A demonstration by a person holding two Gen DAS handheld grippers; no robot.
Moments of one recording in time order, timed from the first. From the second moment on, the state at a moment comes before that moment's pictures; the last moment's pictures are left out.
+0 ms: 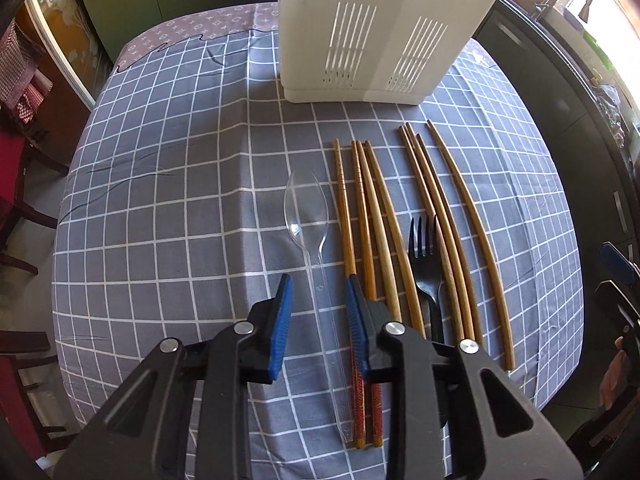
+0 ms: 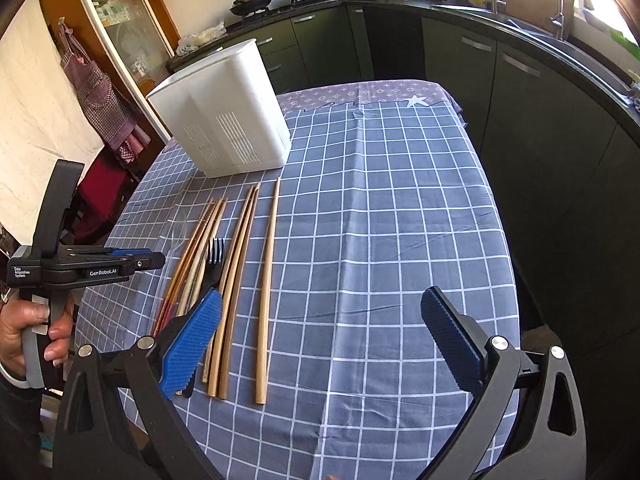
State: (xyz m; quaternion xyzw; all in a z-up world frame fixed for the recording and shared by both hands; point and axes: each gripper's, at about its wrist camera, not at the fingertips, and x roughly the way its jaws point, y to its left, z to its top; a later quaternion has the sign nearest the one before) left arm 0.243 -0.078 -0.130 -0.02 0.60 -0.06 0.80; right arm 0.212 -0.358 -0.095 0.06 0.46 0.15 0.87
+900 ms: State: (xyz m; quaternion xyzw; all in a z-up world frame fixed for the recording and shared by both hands) left arm 0.257 -0.068 -0.126 -0.01 0.57 -0.04 0.82; right arm 0.235 -0.284 -0.094 0.00 0.54 0.21 0.81
